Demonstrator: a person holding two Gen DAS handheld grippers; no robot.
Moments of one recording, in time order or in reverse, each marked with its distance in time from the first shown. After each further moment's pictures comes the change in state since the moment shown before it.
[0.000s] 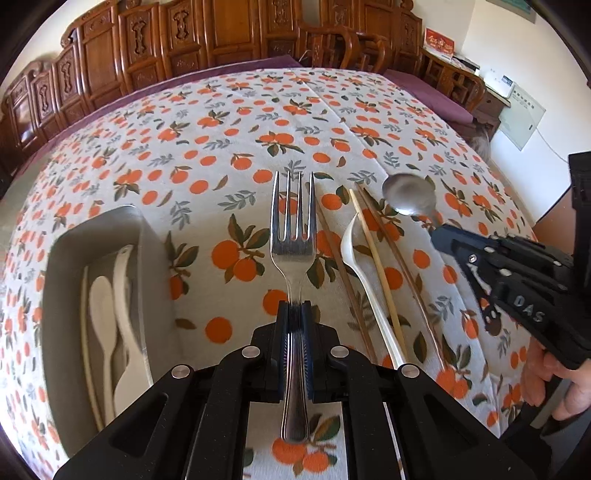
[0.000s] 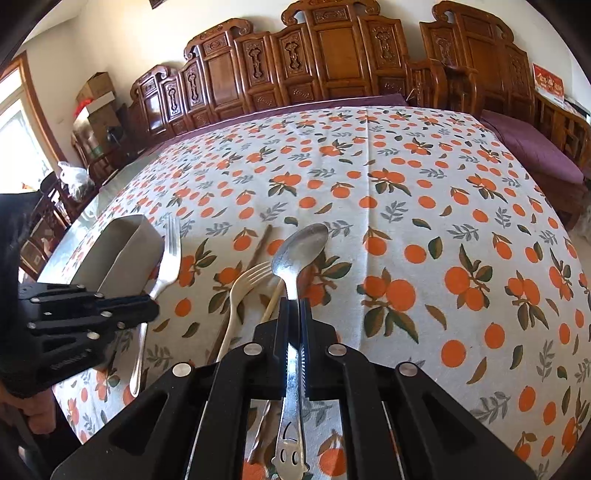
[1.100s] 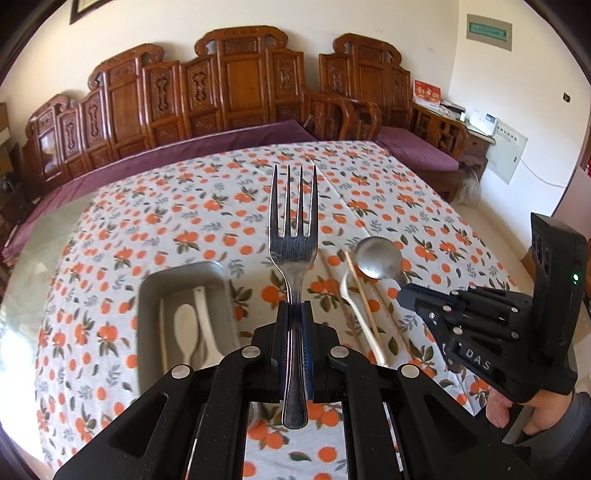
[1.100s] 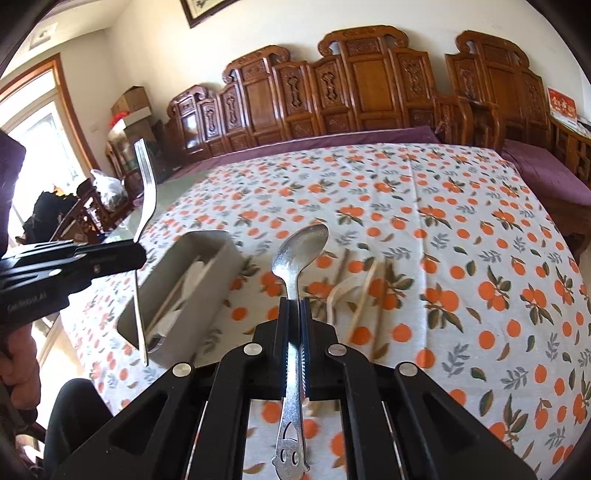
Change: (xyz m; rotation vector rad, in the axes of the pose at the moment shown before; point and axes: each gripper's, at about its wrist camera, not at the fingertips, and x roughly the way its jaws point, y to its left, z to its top) left arm -0.125 0.016 -0.015 0.013 -0.229 0.031; right arm -0.062 0.075 -0.008 -0.054 -0.119 0.111
